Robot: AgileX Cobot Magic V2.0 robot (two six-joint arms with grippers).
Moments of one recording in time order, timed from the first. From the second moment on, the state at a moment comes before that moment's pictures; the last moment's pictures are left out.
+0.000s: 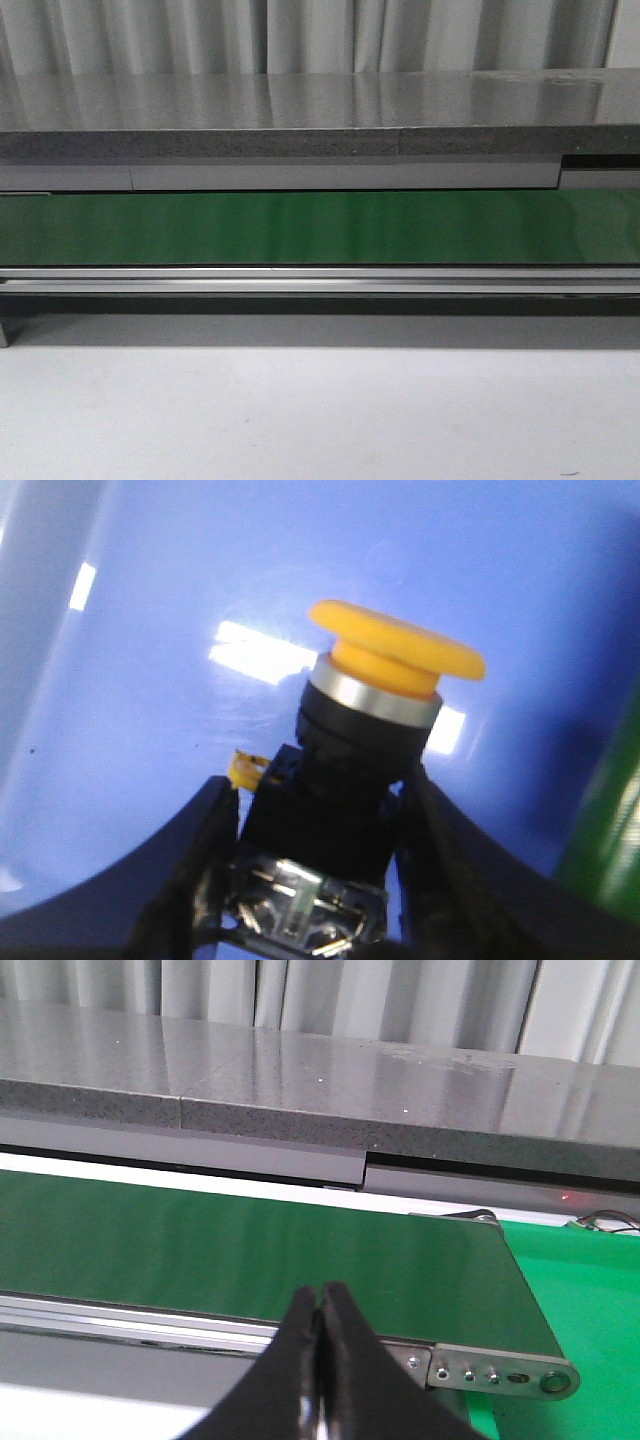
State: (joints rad) left arm 0.26 1.73 -1.16 0.06 0.67 -0.01; right arm 0.03 -0.01 0.03 -0.06 0.08 0.03
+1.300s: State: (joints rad) left arm 0.03 1.62 -1.16 -0.03 0.76 0.07; right arm 0.03 -0.01 0.03 -0.06 0.08 0.03
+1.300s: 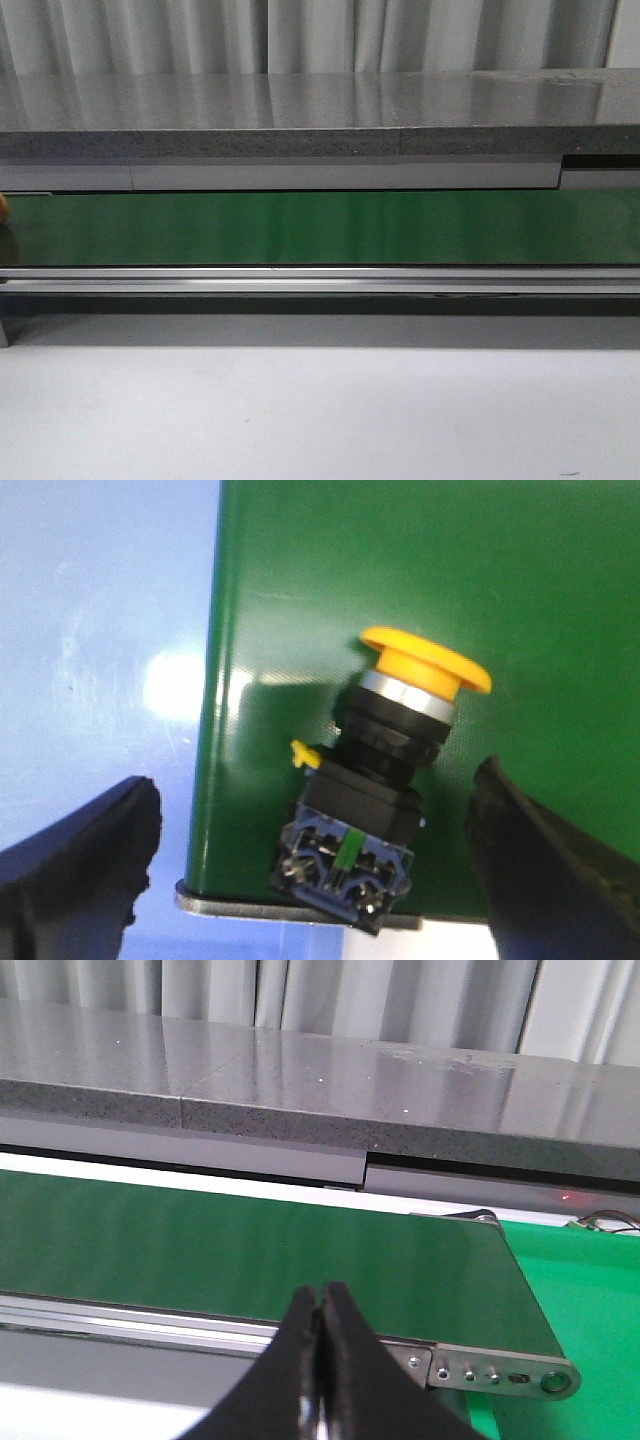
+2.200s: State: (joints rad) left arm -0.10 0.57 -0.51 -0.08 0.30 0.08; right arm 0.03 -0.01 0.03 -0.06 0.08 0.03
